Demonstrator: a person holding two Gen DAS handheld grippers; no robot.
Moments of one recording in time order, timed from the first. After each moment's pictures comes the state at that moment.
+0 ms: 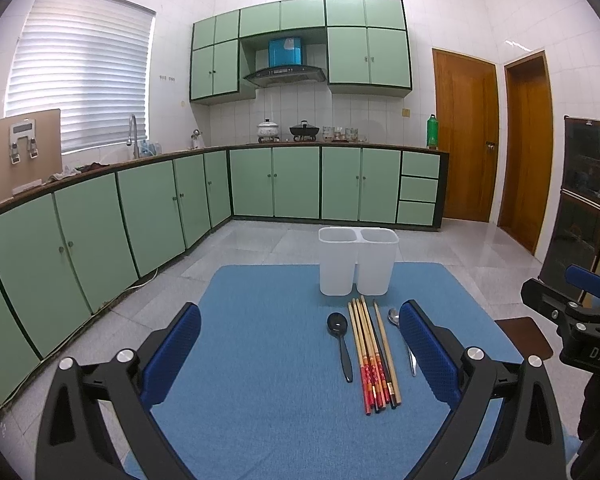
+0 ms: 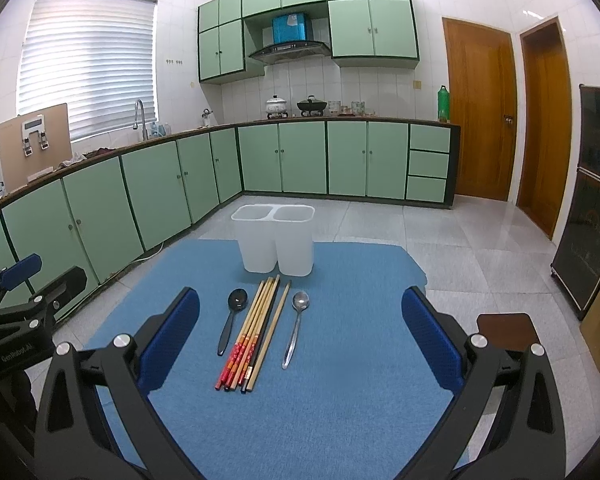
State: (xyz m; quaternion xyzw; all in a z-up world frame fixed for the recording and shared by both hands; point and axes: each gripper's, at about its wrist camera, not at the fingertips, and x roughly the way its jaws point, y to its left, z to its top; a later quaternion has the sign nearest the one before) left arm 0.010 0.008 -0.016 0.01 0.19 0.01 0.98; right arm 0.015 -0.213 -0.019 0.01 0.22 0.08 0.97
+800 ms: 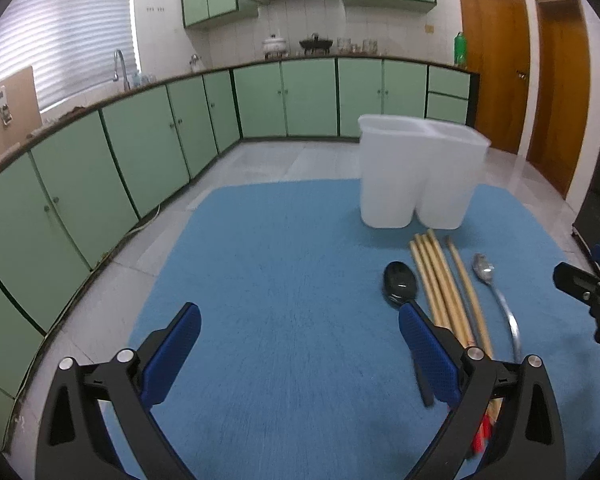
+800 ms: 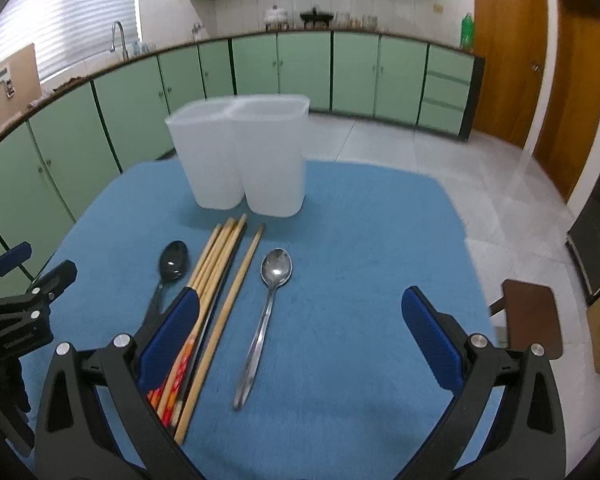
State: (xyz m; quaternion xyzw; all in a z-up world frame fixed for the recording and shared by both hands) left arm 0.184 0.021 -0.119 0.03 0.35 0.04 0.94; right arm 0.192 -0.200 -0.119 -0.02 0.39 0.08 0.92
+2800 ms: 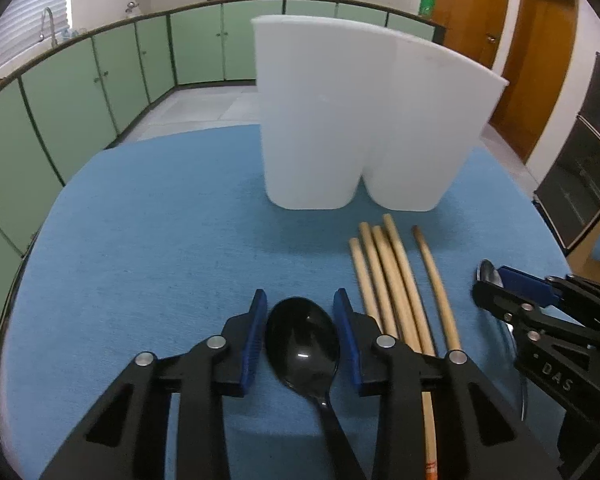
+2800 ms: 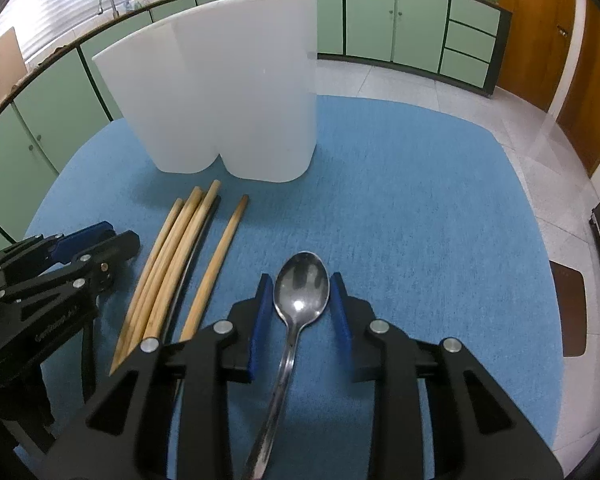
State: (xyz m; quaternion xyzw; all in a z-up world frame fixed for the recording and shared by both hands) left arm 0.326 -0.006 -0.169 0.00 0.44 -0.07 0.89; right arm 0.276 -0.186 -0.169 -0.02 0.47 0.10 0.88
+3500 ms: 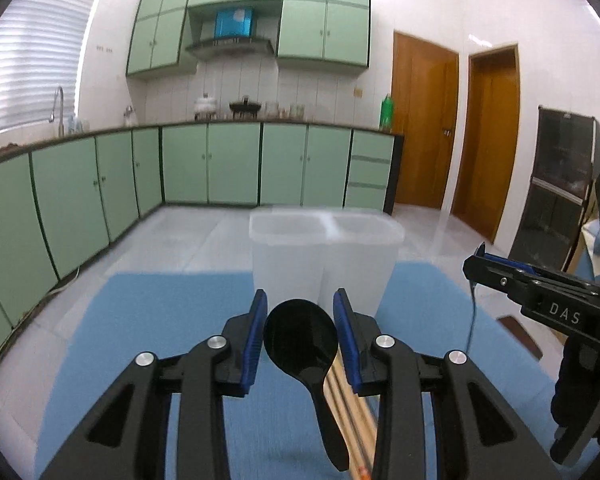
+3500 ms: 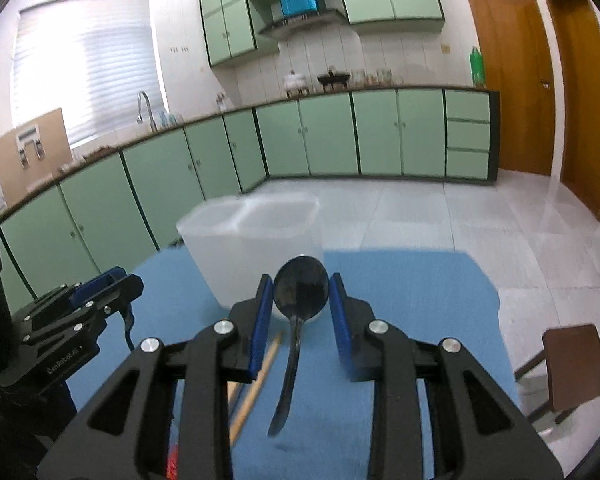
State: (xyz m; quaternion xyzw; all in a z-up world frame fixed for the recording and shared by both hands) left arm 0.257 -0.001 -0.092 -0.01 0.20 -0.11 0.97; right arm 0.234 -0.227 -0.075 0.05 0.25 0.15 0.96
